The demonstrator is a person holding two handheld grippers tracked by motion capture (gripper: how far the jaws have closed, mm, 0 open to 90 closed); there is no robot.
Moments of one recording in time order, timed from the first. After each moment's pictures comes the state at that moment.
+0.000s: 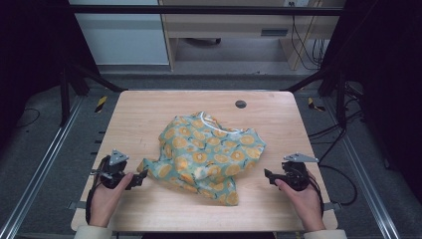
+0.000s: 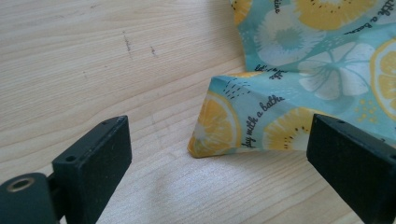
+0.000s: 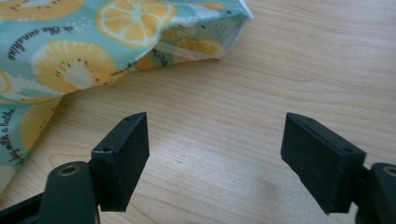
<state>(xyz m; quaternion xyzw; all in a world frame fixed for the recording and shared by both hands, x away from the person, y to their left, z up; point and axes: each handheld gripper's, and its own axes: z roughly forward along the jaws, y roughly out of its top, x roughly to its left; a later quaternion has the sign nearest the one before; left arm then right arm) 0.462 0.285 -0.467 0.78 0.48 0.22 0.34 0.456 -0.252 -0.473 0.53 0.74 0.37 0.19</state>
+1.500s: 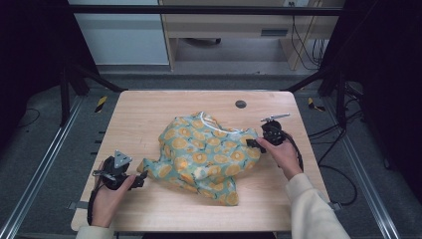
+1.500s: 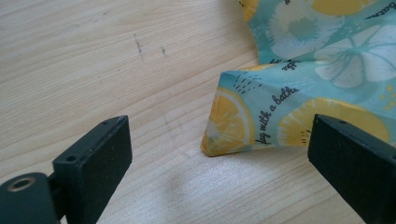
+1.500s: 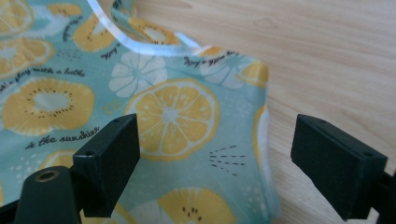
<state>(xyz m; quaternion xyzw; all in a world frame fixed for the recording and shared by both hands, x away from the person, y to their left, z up) 0.461 0.280 -0.471 0.79 0.46 0.26 0.31 0.592 -0.214 -0.461 0.51 0.78 0.34 0.12</state>
